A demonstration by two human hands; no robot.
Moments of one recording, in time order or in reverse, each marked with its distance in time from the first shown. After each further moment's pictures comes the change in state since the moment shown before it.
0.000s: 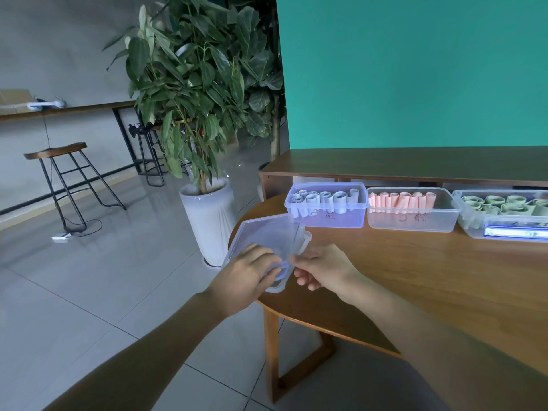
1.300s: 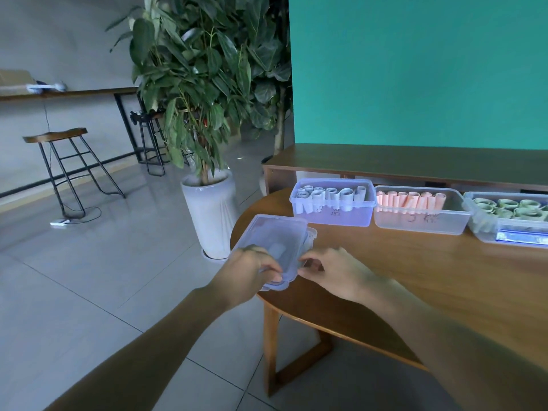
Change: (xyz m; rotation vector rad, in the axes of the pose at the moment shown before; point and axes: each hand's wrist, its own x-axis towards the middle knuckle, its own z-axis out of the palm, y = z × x) left_hand 0.004 -0.003 0.000 -0.316 -0.245 -0.431; right_hand 0.015 0.017 -0.015 -0.745 -0.078 -0.284
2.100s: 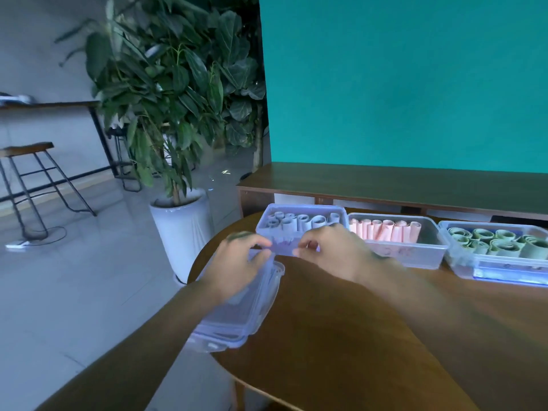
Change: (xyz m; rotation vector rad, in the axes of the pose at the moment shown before) left_hand 0.112 0.031 0.000 0.029 0.251 0.046; right_hand 0.055 0.046 -0.101 -0.236 0.147 -0.015
